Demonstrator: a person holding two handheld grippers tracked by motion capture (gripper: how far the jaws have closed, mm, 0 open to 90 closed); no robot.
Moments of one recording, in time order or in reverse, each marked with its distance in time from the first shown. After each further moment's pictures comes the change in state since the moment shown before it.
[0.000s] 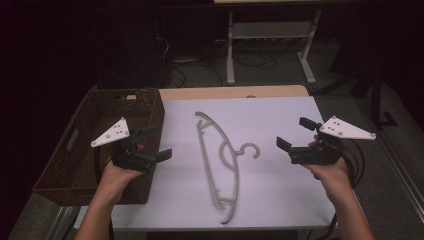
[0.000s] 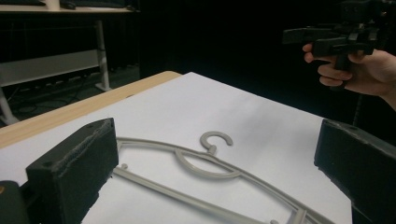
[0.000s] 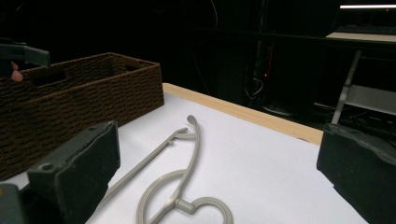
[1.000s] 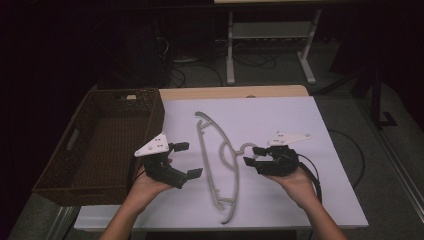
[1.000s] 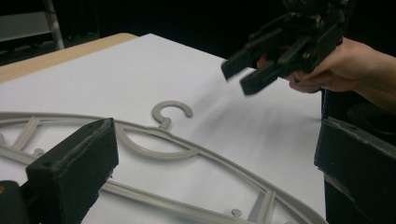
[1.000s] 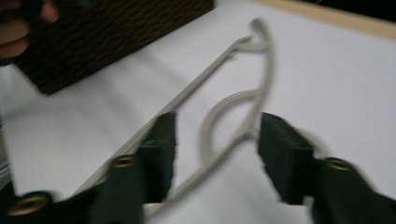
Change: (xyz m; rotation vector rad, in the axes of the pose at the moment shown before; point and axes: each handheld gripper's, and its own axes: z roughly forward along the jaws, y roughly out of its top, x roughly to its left) left arm -0.035 -0.033 0.062 0.142 -0.116 -0.013; right arm 0.051 -0.041 0.069 0.393 0.179 0.025
